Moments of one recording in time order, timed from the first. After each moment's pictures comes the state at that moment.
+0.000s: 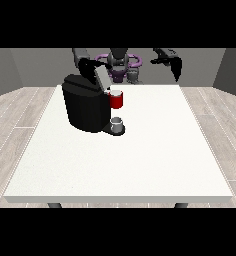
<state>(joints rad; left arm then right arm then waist) -0.27 0.10 0.19 -1.37 0.03 -0.20 -0.06 -0.66 -0.16 -0.08 -1.06 0.02 0.07 -0.08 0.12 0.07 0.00</state>
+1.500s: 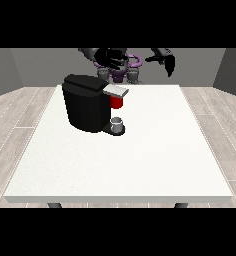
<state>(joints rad) -0.22 0.06 0.12 -1.37 0.02 -0.16 -0.16 -0.70 -0.03 0.07 -1.07 0.08 0.05 -0.12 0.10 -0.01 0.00</state>
